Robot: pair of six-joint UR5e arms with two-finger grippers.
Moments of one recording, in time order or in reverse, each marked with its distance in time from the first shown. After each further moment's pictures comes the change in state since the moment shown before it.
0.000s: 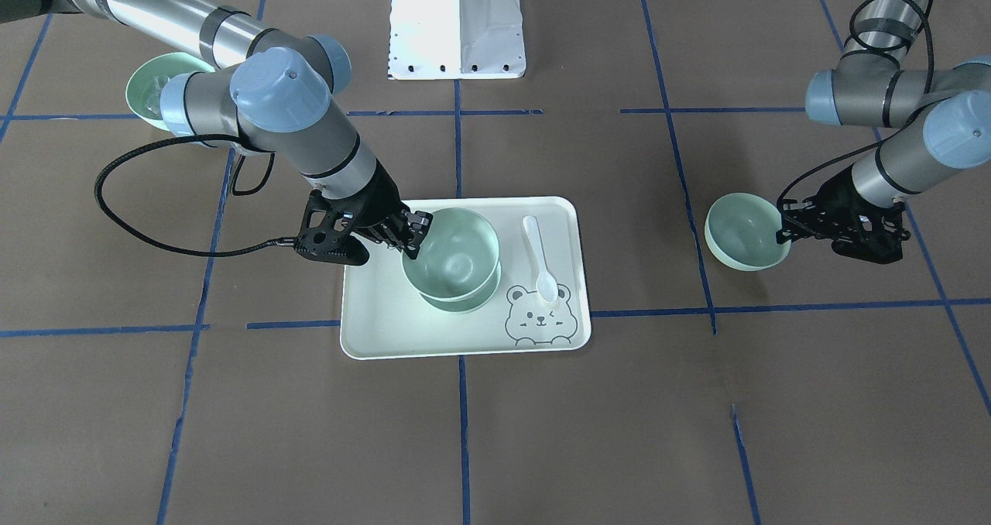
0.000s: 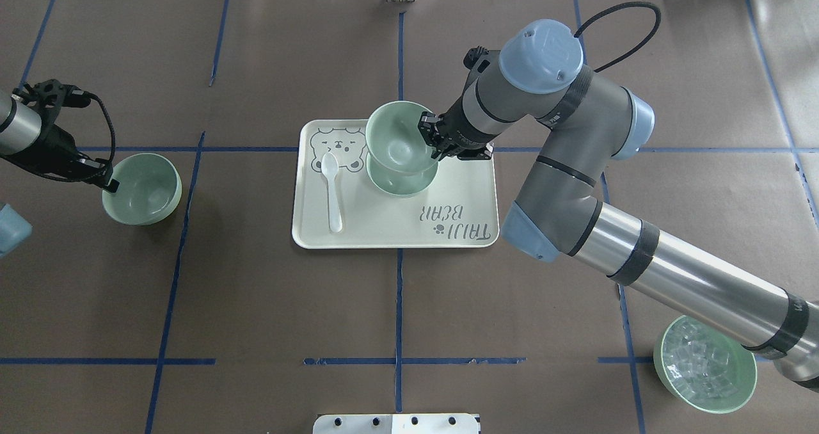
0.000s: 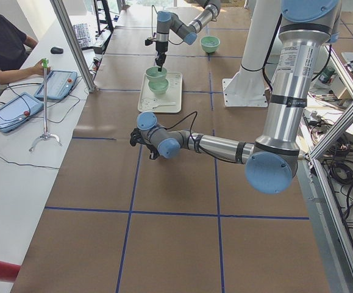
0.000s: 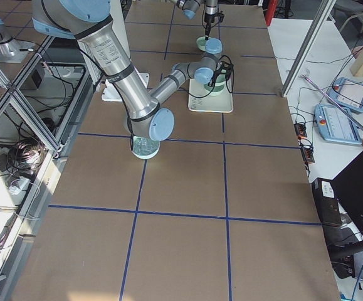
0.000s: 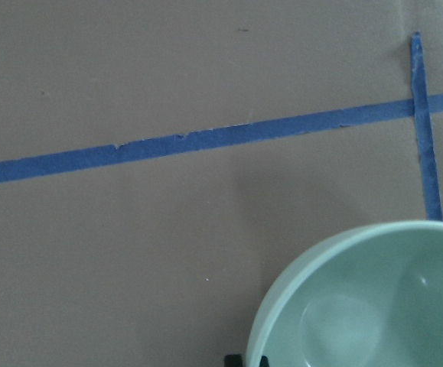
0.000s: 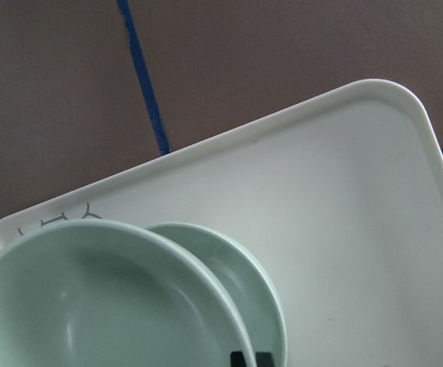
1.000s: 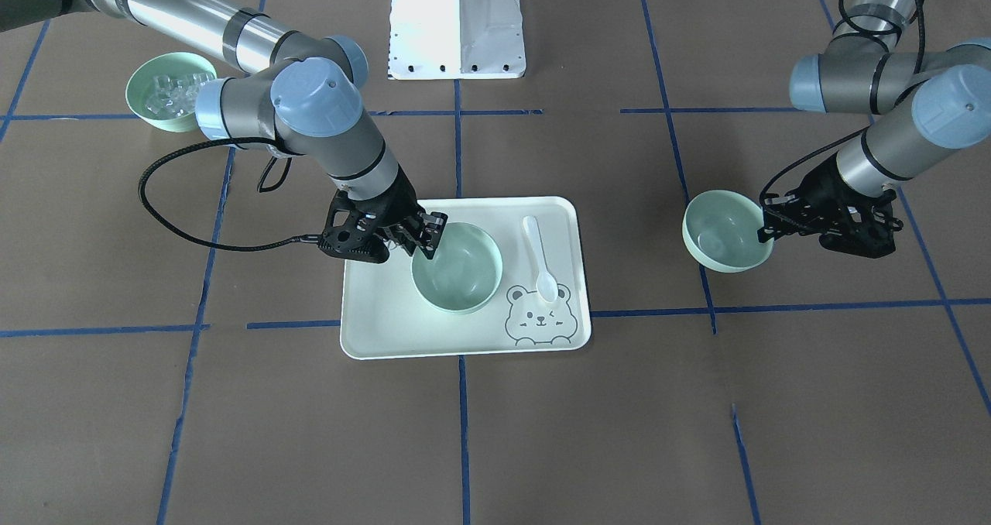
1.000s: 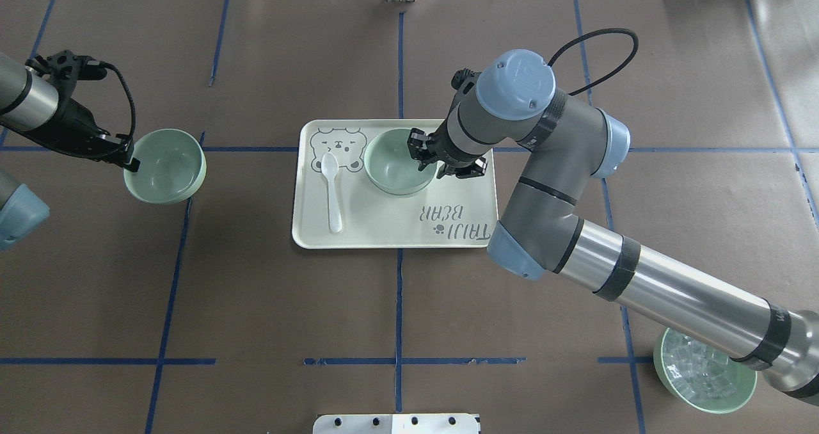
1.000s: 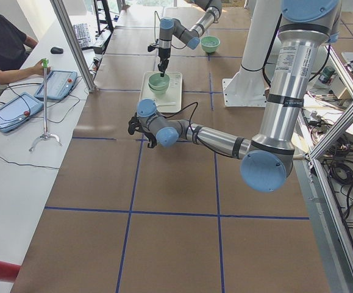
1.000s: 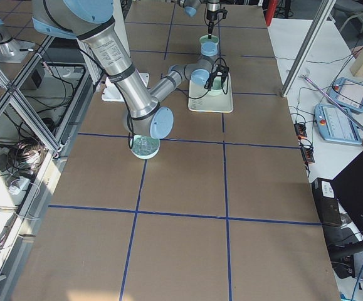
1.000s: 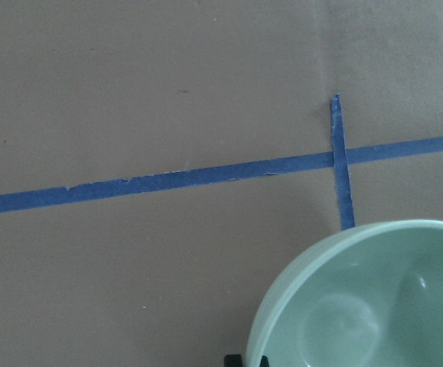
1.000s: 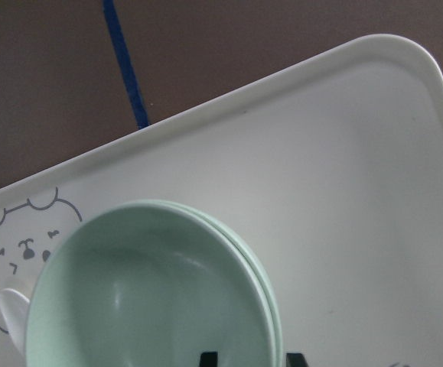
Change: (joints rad) left arm -0.001 -0.071 -0.128 0.149 0.009 -0.079; right arm -0.043 0.011 -0.035 -0.002 -0.050 0.012
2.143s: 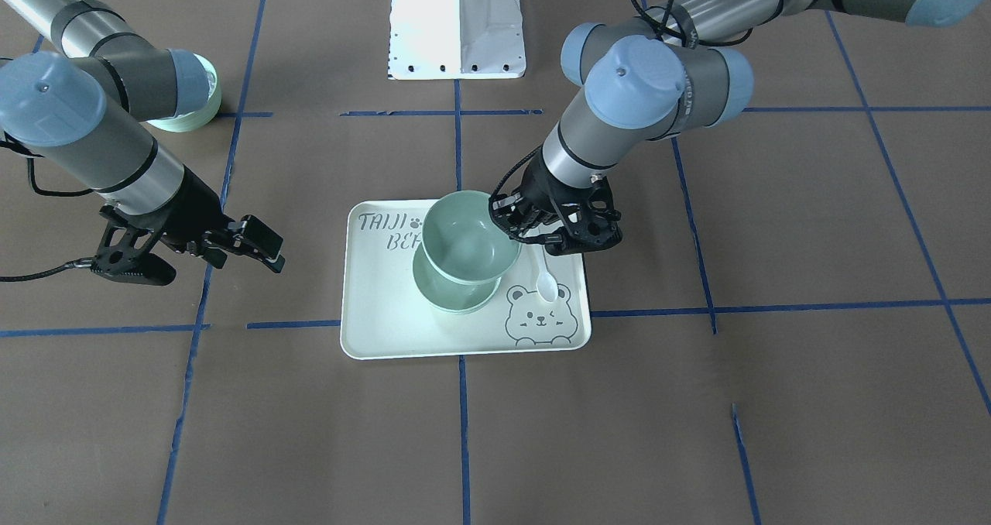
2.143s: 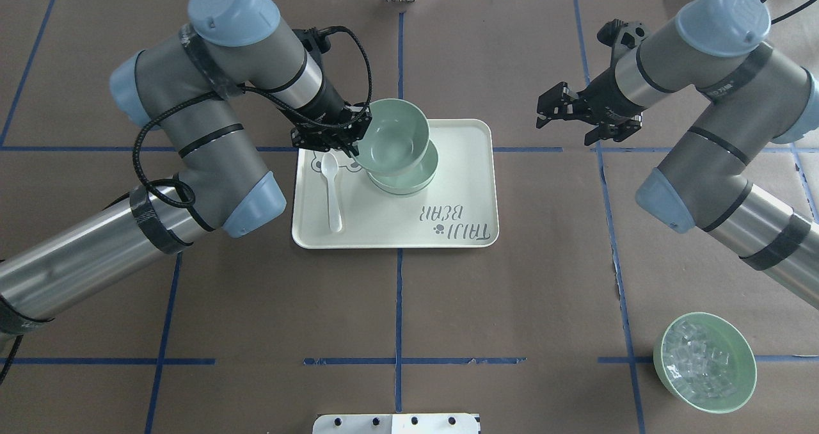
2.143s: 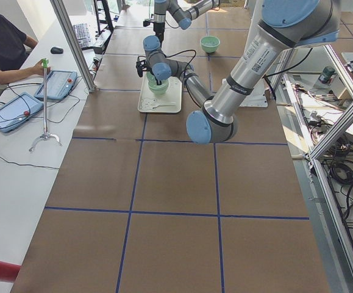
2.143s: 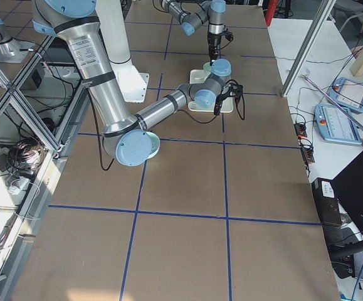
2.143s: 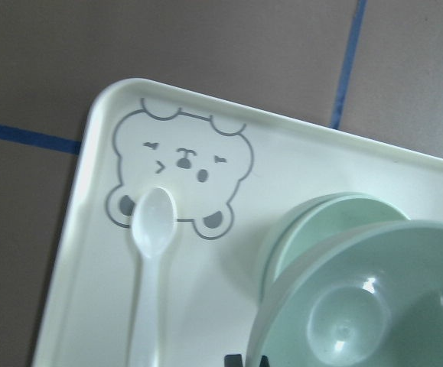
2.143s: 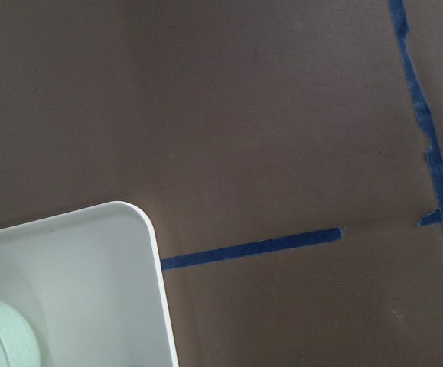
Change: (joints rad) left arm 0.279 -0.576 0.169 0.120 0.159 -0.684; right arm 0.269 -0.327 0.198 0.007 0.210 -0.303
